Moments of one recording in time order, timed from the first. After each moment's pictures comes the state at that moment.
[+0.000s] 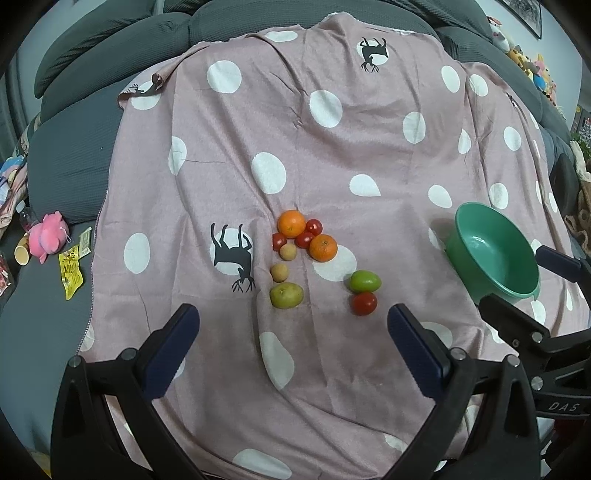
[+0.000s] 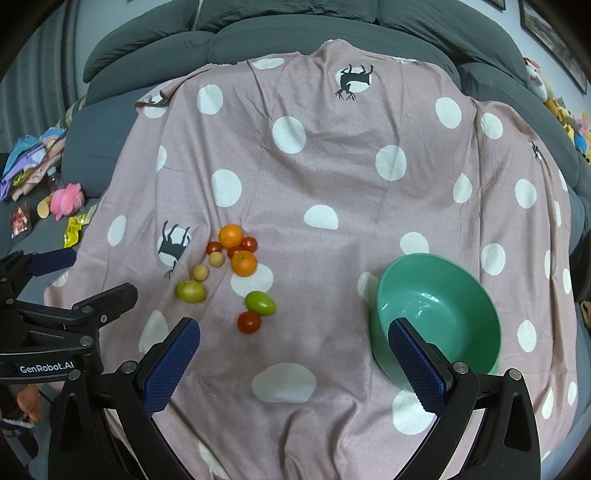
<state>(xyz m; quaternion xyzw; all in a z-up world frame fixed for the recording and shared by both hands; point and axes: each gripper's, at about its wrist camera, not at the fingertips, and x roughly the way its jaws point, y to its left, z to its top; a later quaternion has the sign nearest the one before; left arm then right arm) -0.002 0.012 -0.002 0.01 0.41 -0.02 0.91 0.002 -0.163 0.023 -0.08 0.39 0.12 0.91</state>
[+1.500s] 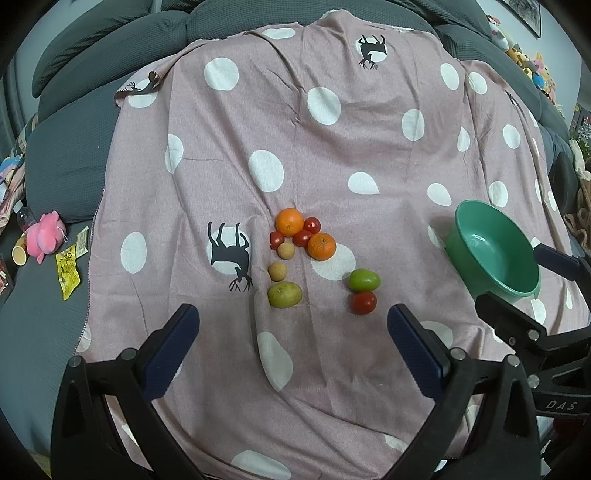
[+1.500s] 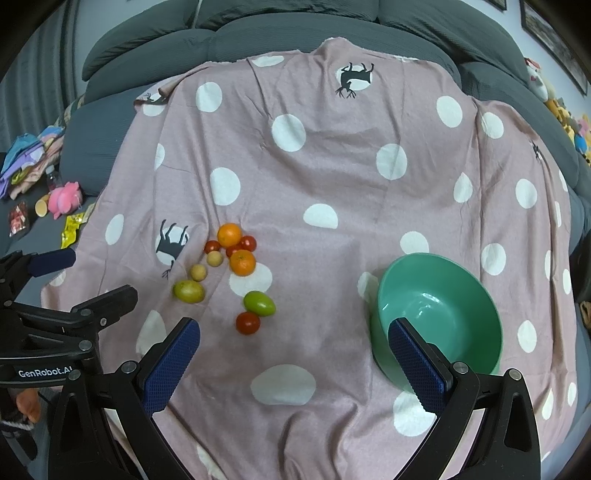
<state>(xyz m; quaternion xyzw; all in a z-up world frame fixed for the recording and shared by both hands) 0.001 0.010 -0.005 0.01 0.41 -0.02 0.91 0.006 -0.160 0.018 -0.07 0.39 0.11 0.91</state>
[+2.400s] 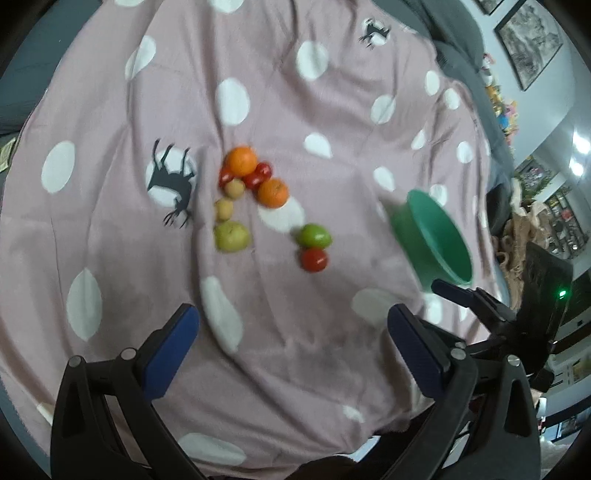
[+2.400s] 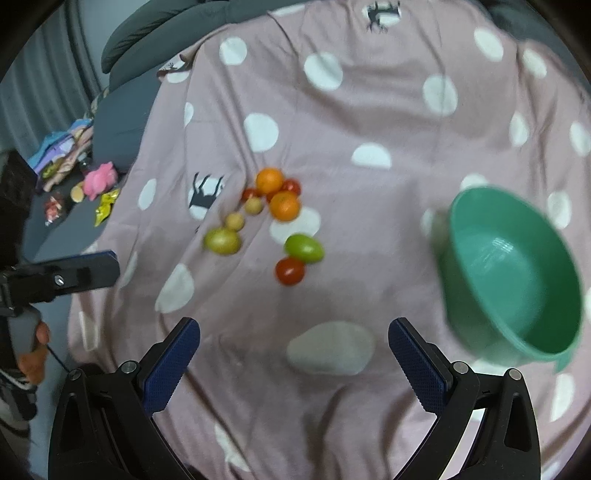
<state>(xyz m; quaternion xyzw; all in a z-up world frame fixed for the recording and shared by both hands) 0.002 0.052 -0.060 -0.16 0.47 -0.16 0.86 0.012 -0.167 -0.053 -0.01 0.45 0.21 0.87</state>
